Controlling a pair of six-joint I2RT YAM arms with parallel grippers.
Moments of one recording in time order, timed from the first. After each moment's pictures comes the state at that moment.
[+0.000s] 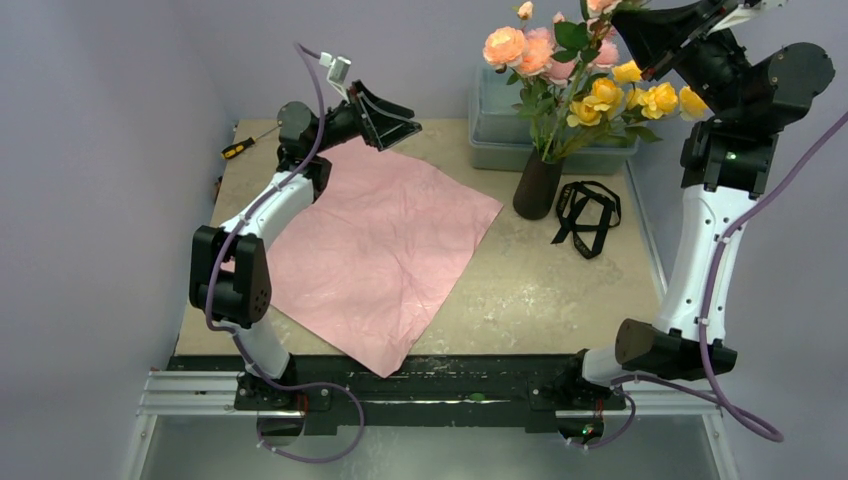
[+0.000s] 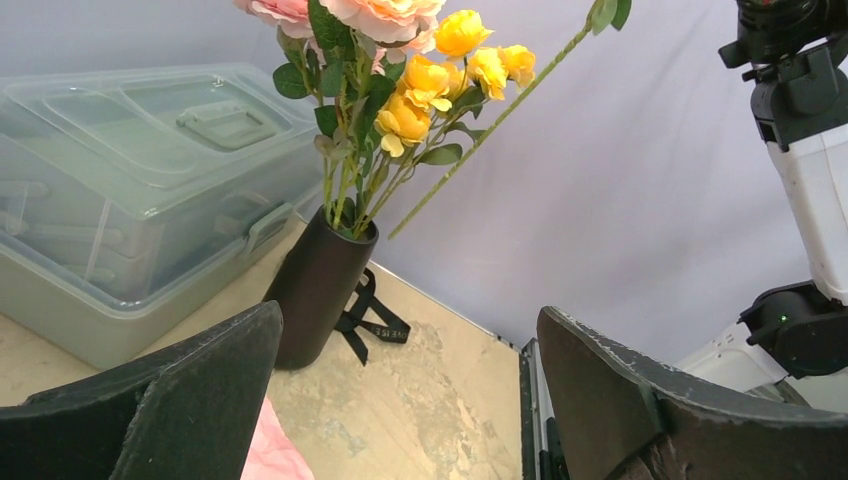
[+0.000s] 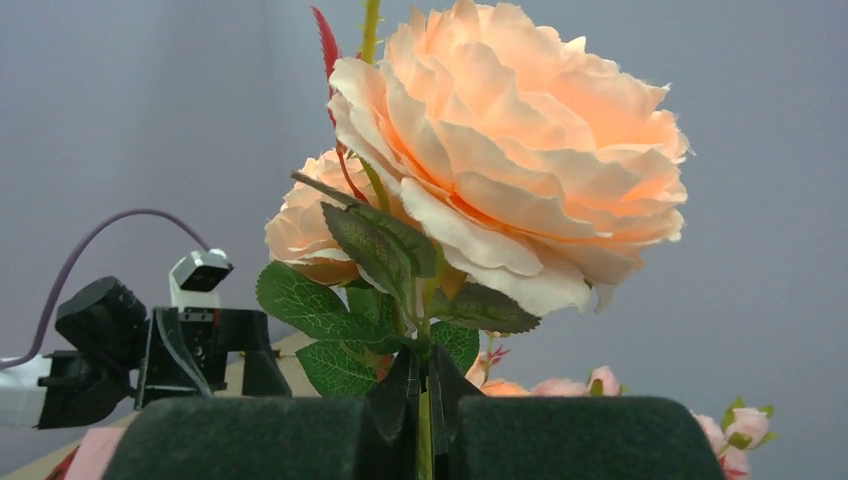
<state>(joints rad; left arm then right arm) -0.24 1.76 1.39 0.82 0.94 -0.91 -0.27 1.44 1.99 0.02 -0.92 0.42</state>
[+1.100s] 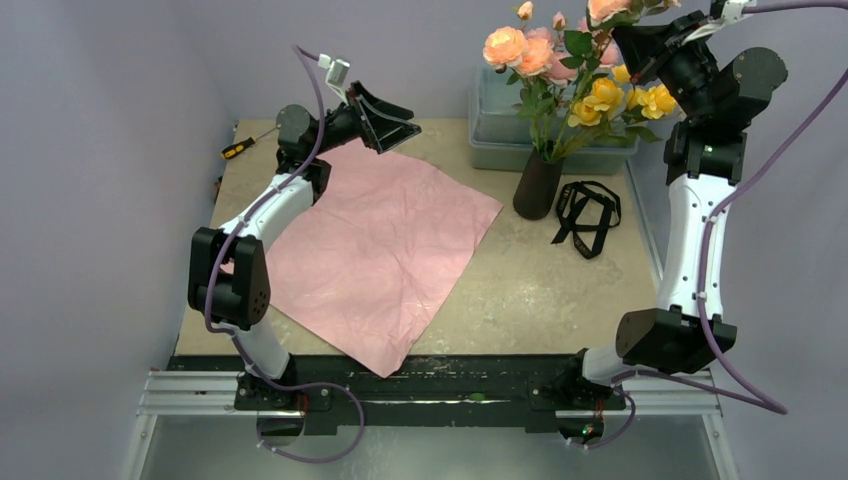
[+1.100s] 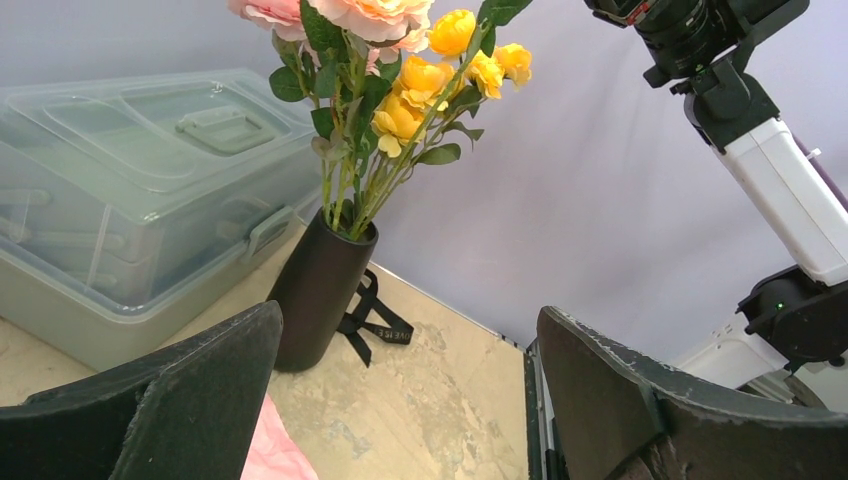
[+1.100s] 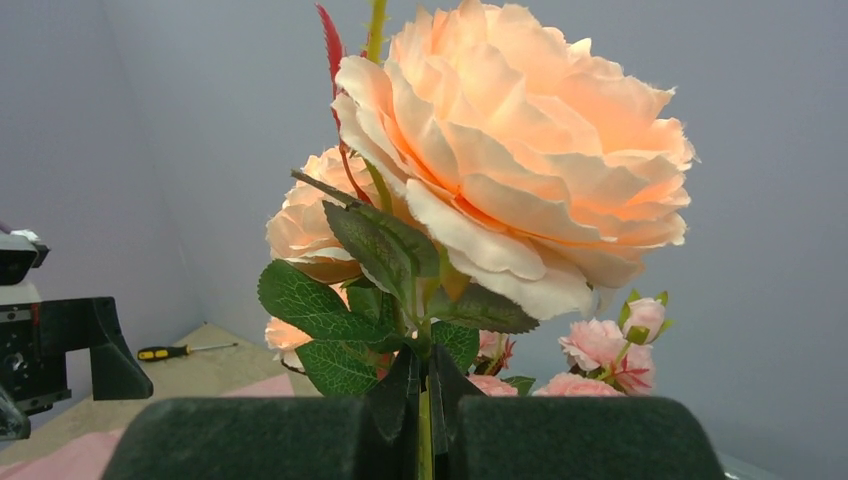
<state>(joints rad) -0.24 1.74 1.36 0.85 0.94 -0.90 -0.27 1.48 1.82 0.05 -0.74 0.29</state>
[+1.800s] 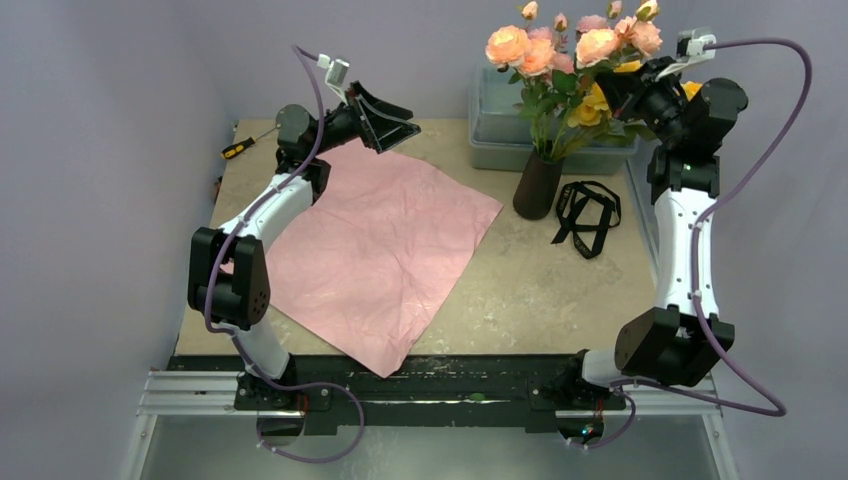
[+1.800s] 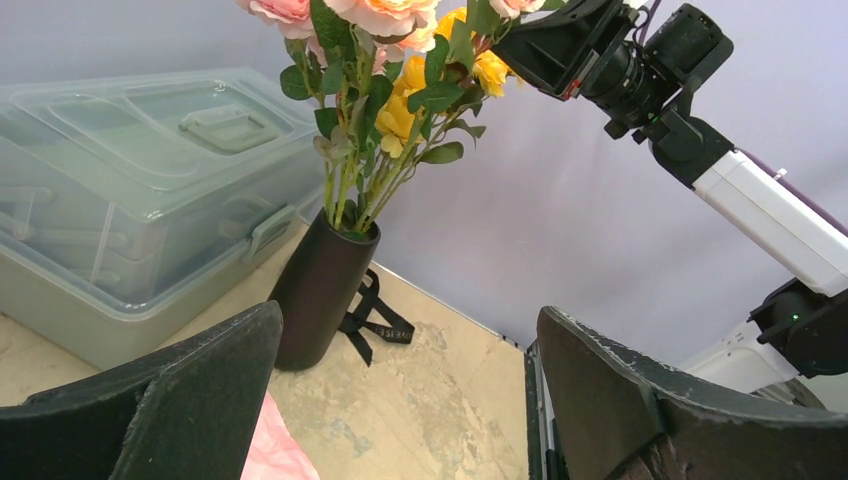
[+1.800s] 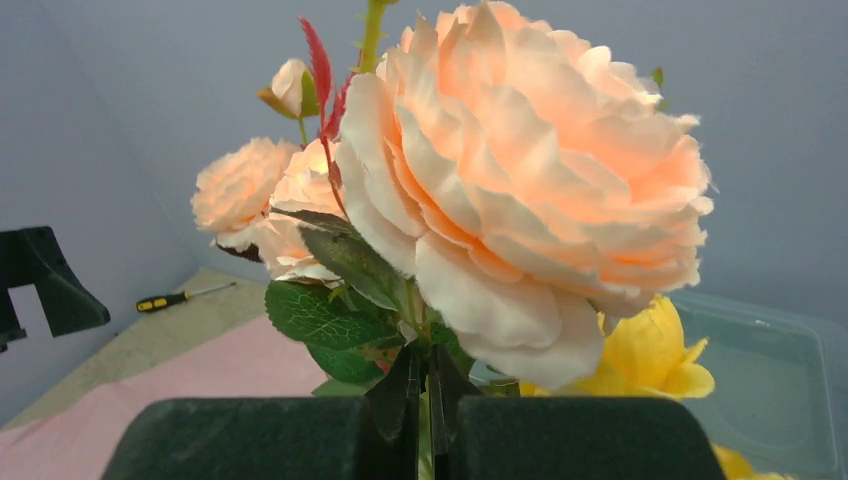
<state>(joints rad) -0.24 1.74 1.36 0.85 0.94 -0.90 -0.27 1.42 1.55 0.05 -0.69 0.27</state>
